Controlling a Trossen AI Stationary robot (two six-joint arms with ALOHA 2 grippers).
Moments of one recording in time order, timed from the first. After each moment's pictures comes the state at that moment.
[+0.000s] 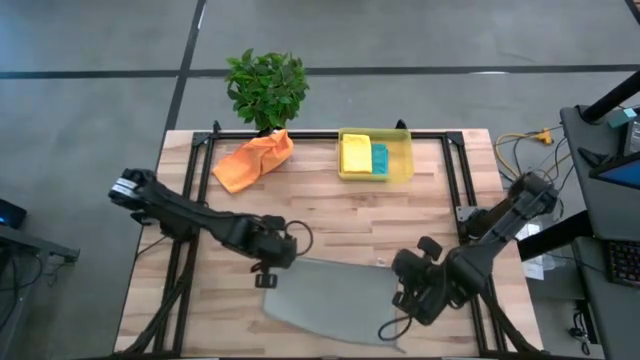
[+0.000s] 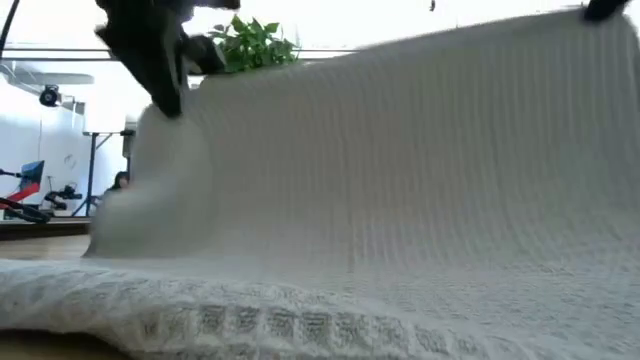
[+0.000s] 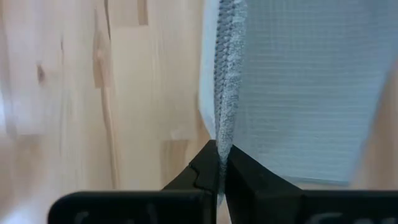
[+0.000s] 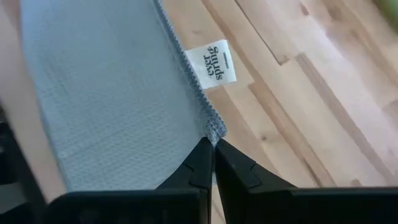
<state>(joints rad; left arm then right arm) -0.35 1.54 1.22 -0.89 -0.11 -0.26 0.75 1.58 1.37 -1.20 0.45 1.25</state>
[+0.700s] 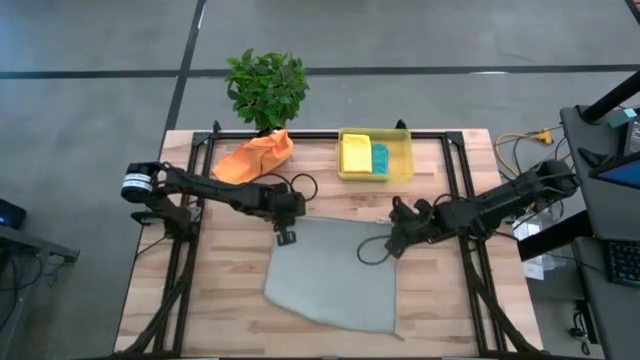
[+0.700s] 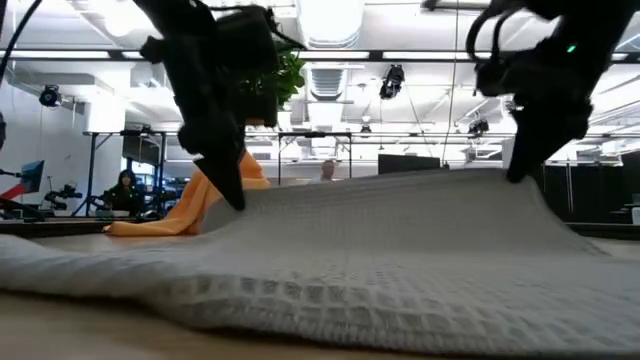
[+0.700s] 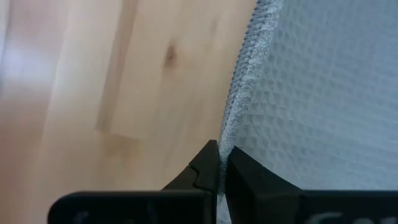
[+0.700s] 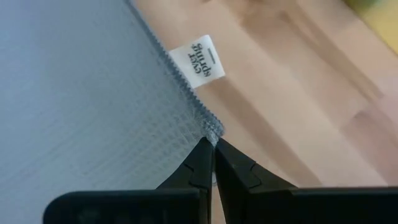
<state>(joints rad) 0.04 1.59 0.96 -0.52 -0.15 -0.14 0.29 1.28 0.75 -0.75 0.36 0.94</state>
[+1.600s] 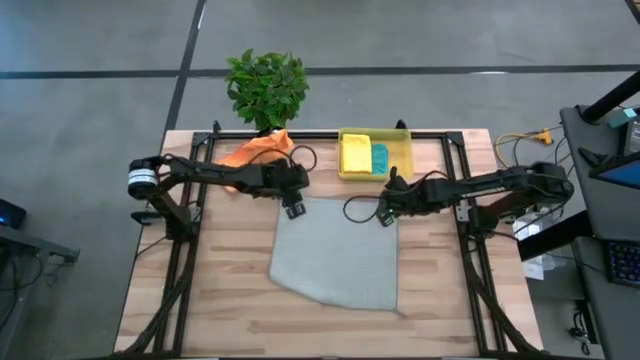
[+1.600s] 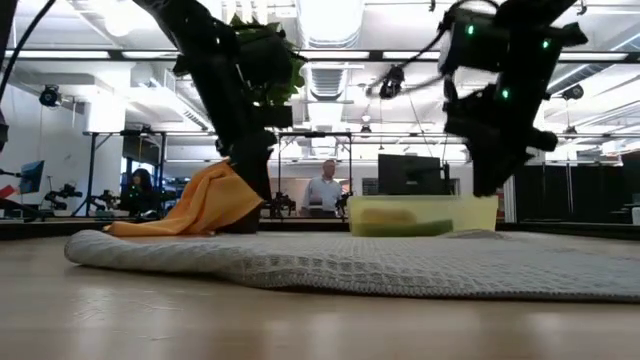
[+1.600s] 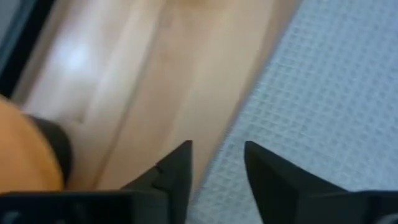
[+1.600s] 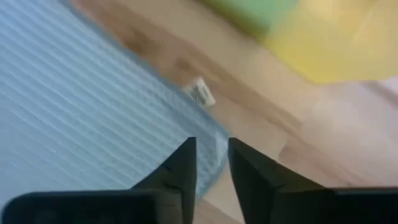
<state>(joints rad) 0.22 1.62 1.02 -0.44 -0.27 -0.09 -0.04 1.36 0.78 -0.73 0.39 0.87</state>
